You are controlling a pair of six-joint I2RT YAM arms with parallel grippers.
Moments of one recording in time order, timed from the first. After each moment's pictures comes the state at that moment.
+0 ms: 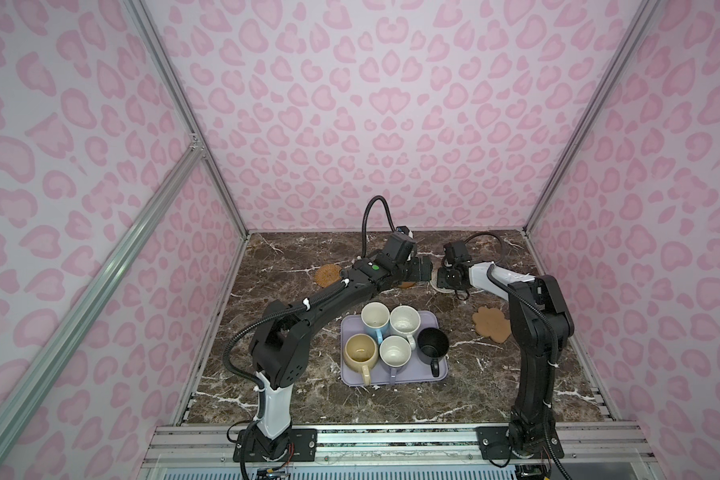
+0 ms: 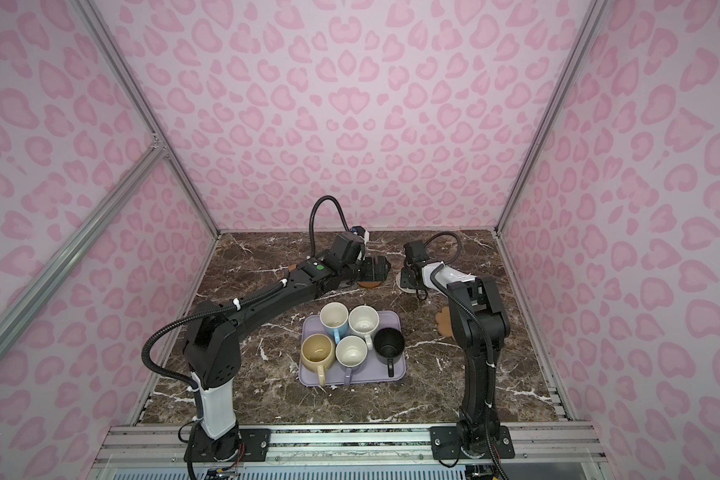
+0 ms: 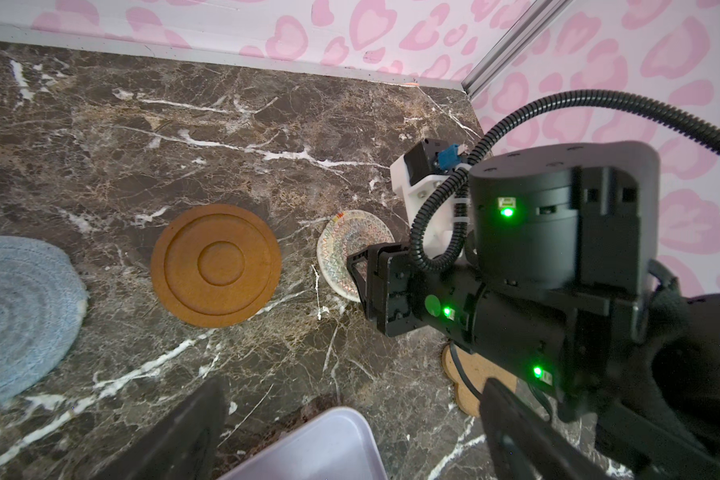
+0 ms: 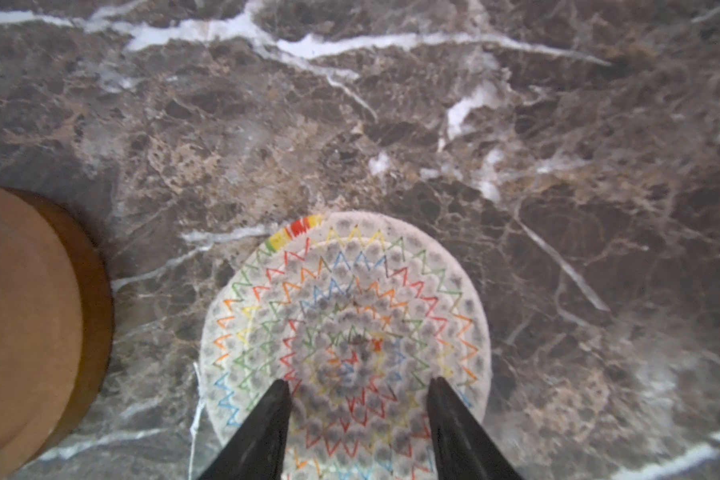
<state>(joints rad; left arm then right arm) -0.75 1.93 1.64 -0.35 0.00 -0.58 0.26 2.08 1.41 -0.39 0.12 0.34</state>
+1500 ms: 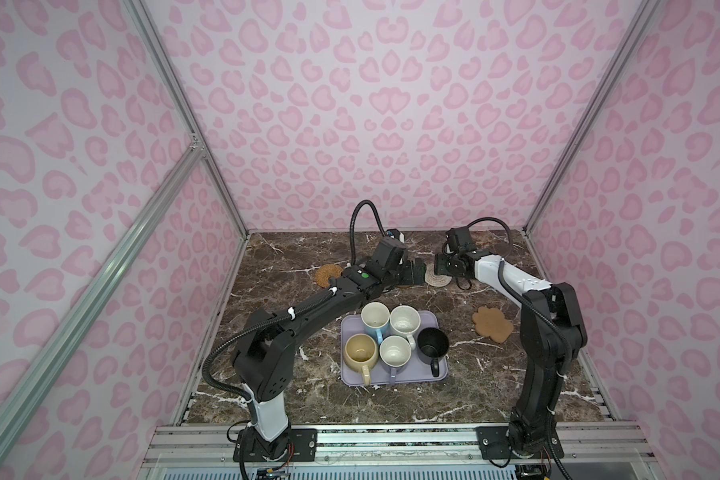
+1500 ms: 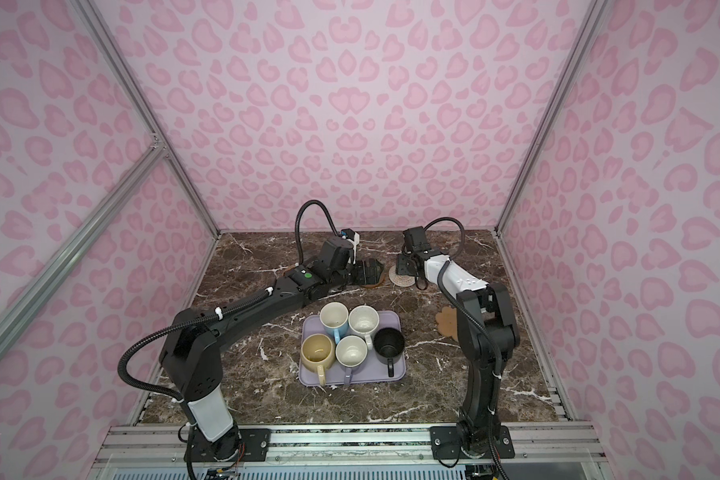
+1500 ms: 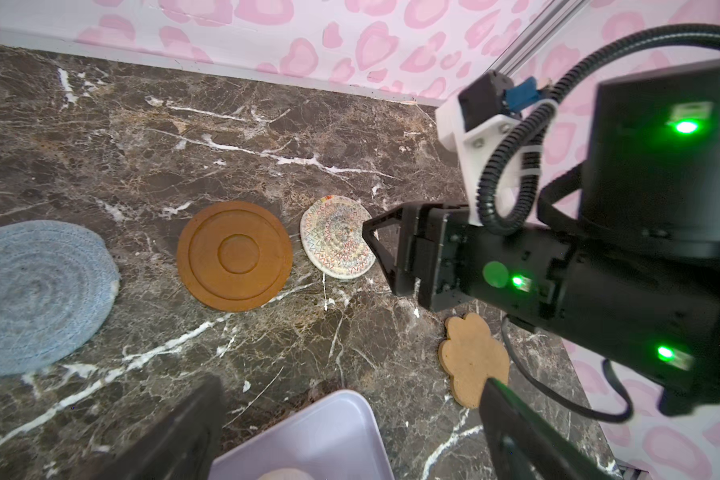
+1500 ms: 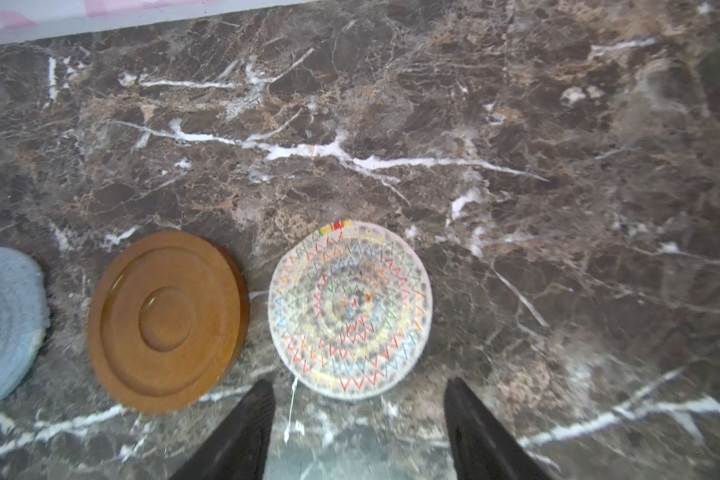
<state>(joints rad) -0.75 1.79 1.46 -0.26 -0.02 -0.59 0.28 1.90 1.42 -0.46 0.12 0.32</state>
